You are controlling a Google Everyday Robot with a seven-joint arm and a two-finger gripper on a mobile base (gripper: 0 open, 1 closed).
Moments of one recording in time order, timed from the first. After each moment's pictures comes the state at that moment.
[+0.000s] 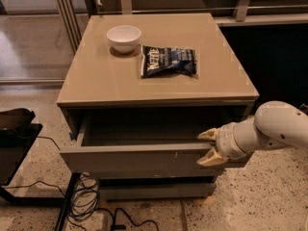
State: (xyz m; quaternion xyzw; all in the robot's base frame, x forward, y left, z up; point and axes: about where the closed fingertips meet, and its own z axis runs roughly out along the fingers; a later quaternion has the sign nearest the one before) arm 0.504 -0.164 0.652 -0.65 0.70 0.10 0.30
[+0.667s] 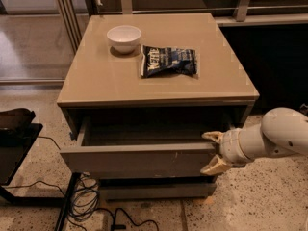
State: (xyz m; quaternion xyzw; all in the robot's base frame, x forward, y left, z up) arm 0.486 -0.172 0.646 -0.64 0.70 0.11 0.29
